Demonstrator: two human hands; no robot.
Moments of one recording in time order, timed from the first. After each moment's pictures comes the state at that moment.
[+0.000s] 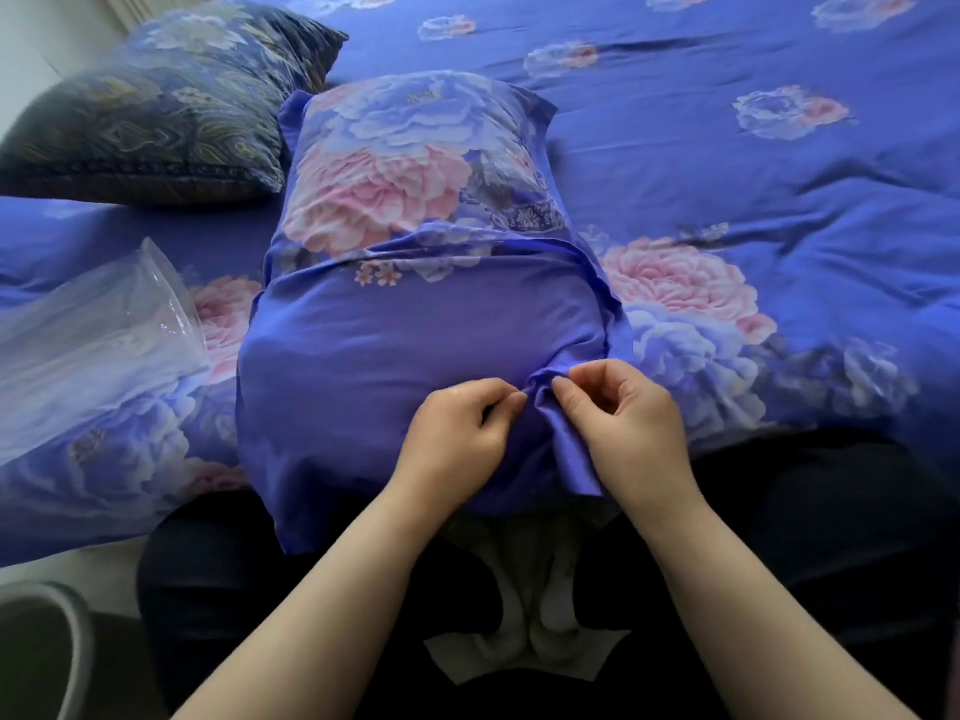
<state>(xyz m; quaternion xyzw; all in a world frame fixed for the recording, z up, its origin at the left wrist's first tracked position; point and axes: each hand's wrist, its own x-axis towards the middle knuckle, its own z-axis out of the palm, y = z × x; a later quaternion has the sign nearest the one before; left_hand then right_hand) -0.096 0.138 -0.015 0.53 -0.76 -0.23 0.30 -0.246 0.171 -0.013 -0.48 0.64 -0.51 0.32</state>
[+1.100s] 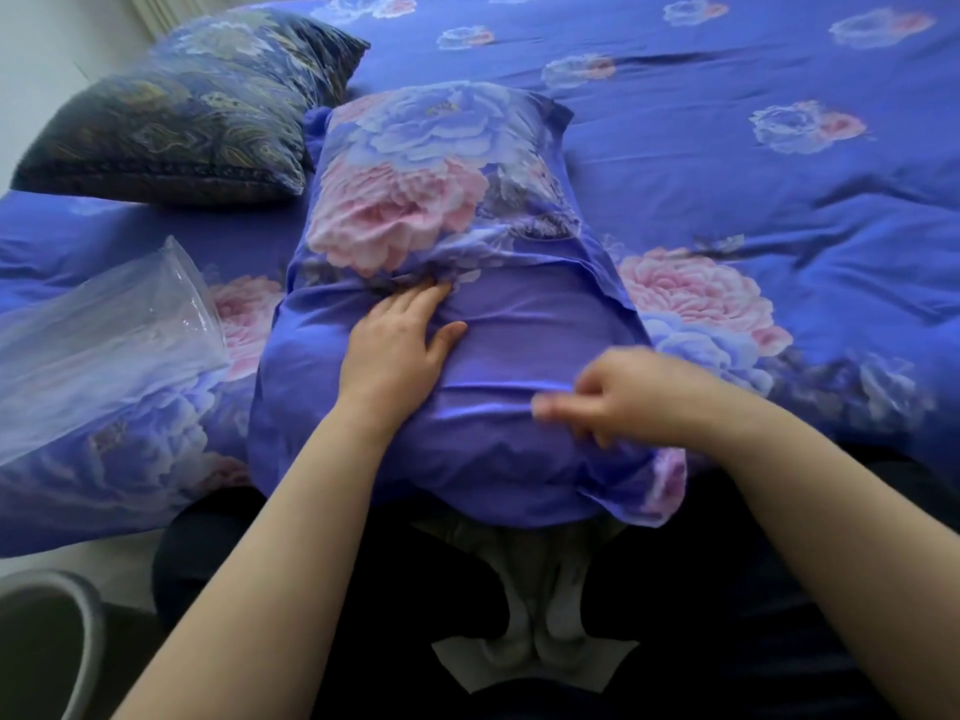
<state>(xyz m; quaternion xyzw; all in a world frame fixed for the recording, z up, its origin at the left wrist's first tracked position) -0.040 0.060 -0.002 0.57 -0.79 -0.01 0.23 -0.269 0.133 0.045 -0.74 0.61 -0.01 0.27</state>
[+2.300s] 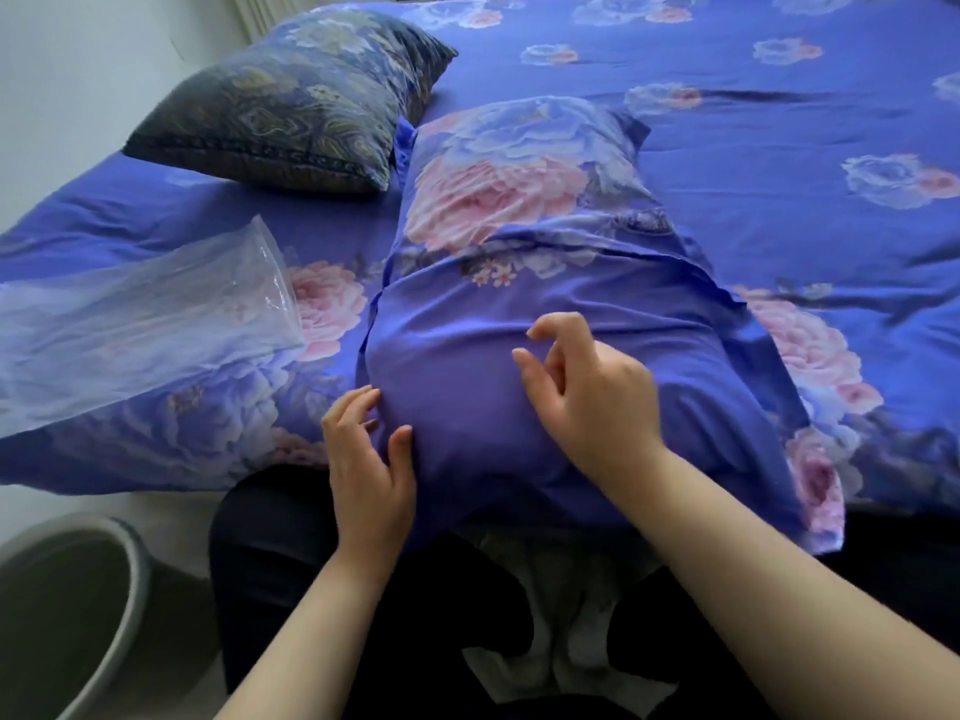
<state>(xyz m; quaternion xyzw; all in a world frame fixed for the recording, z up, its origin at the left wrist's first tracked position) 0.035 0.154 -0.062 0.61 -0.60 -0.06 0.52 -0.163 0.117 0.019 -0.74 0.54 -0.40 -0.01</state>
